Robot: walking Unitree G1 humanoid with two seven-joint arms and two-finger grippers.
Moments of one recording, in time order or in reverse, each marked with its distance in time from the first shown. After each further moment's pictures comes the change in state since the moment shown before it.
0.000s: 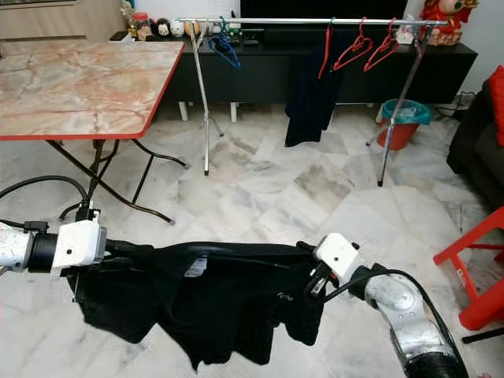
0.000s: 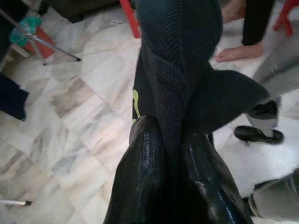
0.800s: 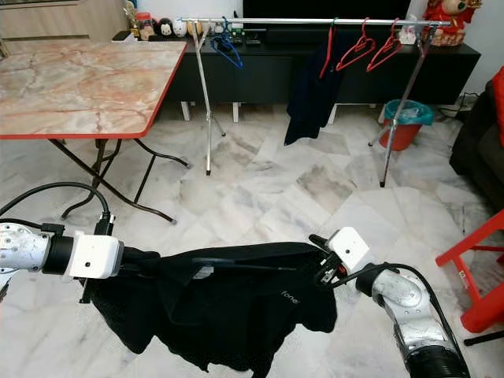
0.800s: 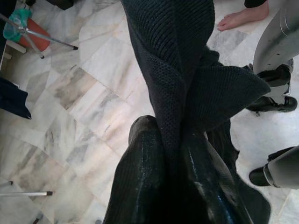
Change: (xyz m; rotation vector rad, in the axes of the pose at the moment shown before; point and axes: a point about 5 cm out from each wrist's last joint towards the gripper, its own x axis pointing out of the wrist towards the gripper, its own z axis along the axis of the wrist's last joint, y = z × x) left arm 0.016 0.001 -0.008 0.118 0.086 -0.008; right arm 0.002 -0.008 -0.005 0.110 -0.030 -0.084
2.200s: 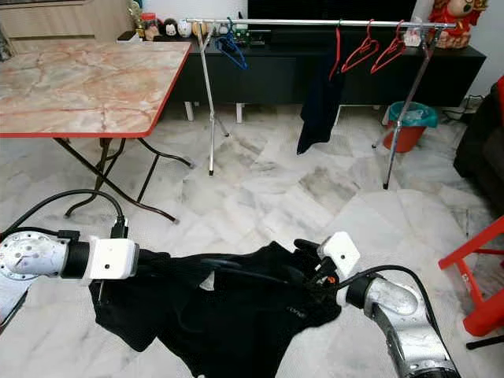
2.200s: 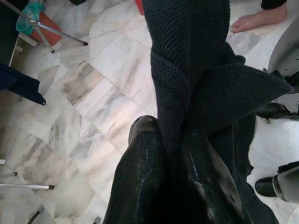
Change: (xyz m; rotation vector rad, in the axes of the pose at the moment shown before) left arm 0.020 -0.002 -0.004 -0.028 0.003 0.061; right arm -0.006 0.036 0.021 0.204 -0.069 0.252
